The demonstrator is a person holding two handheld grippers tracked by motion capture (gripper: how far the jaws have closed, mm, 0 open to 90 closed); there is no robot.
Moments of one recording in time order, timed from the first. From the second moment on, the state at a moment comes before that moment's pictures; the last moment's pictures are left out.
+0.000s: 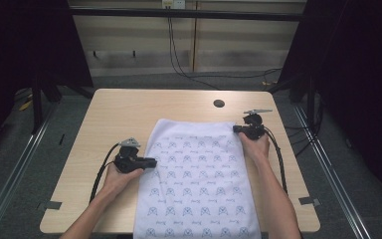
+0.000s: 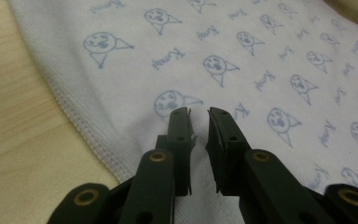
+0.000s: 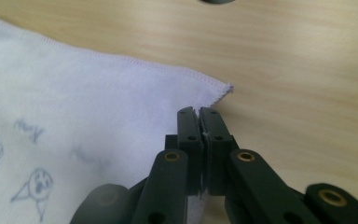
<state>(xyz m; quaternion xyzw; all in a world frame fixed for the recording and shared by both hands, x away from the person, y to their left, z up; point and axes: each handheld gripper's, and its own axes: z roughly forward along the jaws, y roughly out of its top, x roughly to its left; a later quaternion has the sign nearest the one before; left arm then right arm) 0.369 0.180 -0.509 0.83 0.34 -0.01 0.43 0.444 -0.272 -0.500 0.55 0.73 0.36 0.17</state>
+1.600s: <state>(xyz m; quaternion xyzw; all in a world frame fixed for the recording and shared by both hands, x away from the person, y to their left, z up) 0.346 0.192 -0.506 0.85 0.32 0.04 0.41 0.307 -0.279 -0.504 0.44 0.81 0.37 0.11</state>
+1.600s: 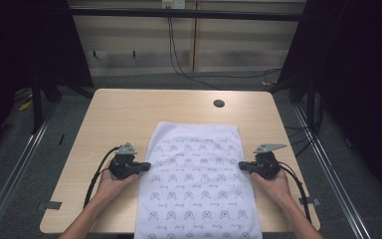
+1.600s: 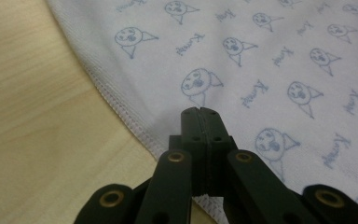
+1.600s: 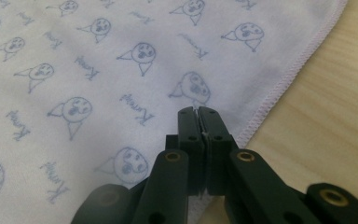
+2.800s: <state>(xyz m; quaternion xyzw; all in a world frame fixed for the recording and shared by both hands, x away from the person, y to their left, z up) 0.345 0.216 -0.493 0.82 0.35 0.01 0.45 0.311 -0.278 -0.487 0.44 0.81 0.37 0.12</state>
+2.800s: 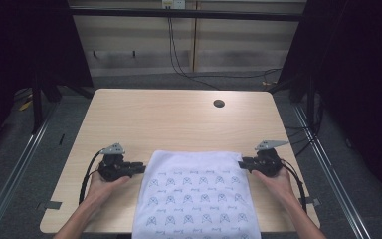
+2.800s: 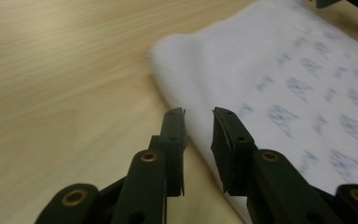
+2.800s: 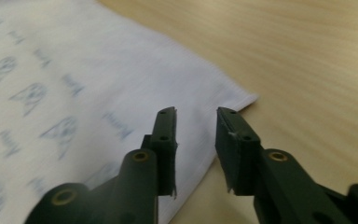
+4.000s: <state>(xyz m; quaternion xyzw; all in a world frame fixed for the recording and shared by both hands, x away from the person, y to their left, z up) 0.359 0.140 -0.495 0.85 0.28 0.01 0.44 0.339 -0.271 -0.500 0.44 0.80 0.40 0.10</state>
